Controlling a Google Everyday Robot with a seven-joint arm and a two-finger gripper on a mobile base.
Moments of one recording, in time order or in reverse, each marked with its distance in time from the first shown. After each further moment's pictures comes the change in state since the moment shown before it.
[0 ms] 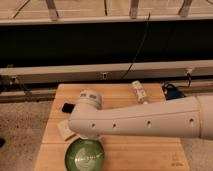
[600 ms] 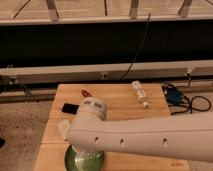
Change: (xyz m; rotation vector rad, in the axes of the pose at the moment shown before) arm -0.053 0.032 -0.026 0.001 -0.117 -0.098
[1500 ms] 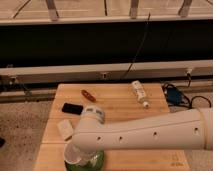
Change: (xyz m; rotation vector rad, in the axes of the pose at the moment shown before) arm -0.025 -0.017 0.054 0.062 -0.146 -0.137
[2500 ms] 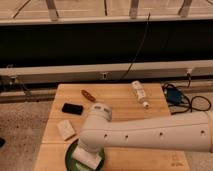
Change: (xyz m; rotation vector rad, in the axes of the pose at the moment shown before) arm 0.030 0.006 -0.004 0.035 0.040 0.068
